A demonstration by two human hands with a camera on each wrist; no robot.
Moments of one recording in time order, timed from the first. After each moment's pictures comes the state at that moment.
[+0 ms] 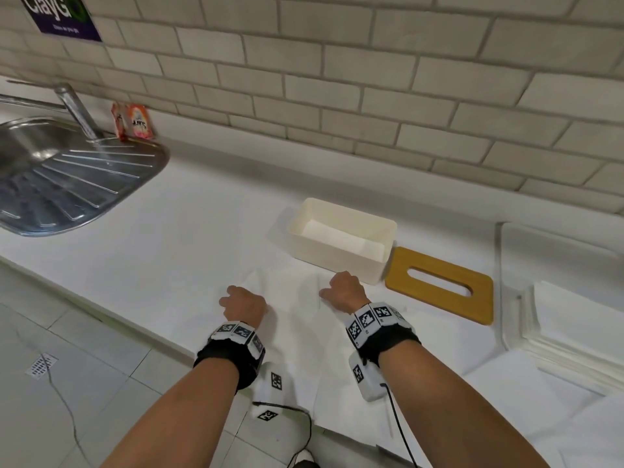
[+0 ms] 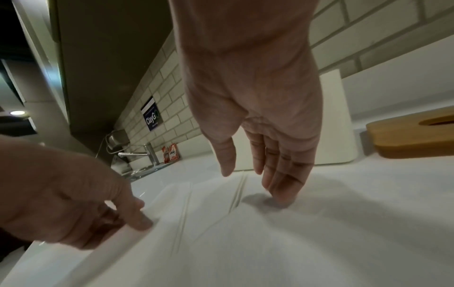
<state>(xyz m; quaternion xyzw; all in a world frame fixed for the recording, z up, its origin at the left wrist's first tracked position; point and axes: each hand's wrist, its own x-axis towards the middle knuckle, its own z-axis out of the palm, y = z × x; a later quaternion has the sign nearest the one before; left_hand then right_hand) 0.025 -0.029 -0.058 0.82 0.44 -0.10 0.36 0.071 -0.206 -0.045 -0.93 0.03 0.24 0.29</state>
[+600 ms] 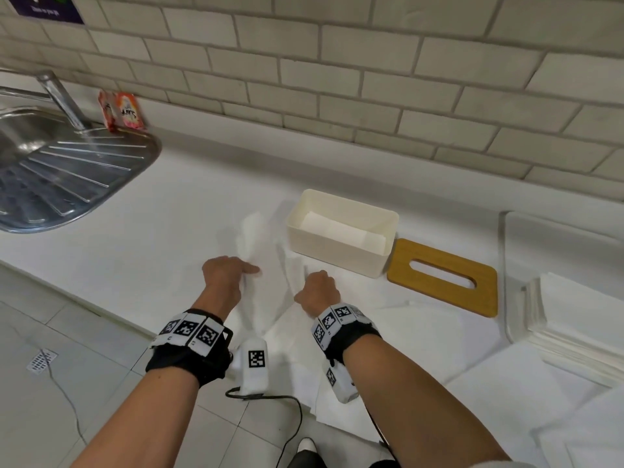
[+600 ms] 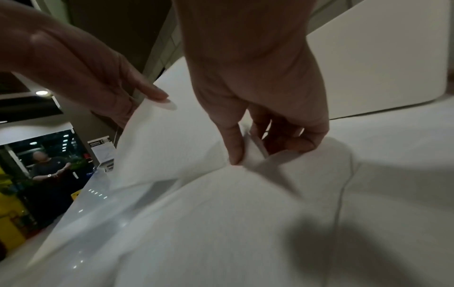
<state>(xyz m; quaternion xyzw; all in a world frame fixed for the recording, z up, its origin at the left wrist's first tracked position) 0.042 0.002 -0.007 0.57 0.42 0.01 0.70 0.064 -0.153 -0.072 -0.95 0.03 0.20 0.25</state>
